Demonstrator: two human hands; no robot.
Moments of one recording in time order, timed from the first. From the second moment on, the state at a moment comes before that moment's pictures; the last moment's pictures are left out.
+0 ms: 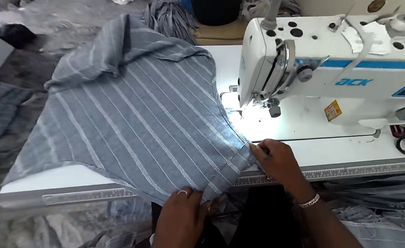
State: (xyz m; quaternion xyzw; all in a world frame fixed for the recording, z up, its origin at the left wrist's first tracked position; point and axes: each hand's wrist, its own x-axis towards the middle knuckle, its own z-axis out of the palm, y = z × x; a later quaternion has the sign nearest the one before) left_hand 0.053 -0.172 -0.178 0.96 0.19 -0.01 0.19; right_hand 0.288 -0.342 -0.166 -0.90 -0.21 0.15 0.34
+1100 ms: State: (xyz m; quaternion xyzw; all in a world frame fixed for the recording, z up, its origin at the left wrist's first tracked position) left_hand 0.188 -0.204 -0.193 0.96 0.12 0.15 0.20; right_hand 0.340 -0.362 -0.171 -0.79 -0.54 0.12 0.25
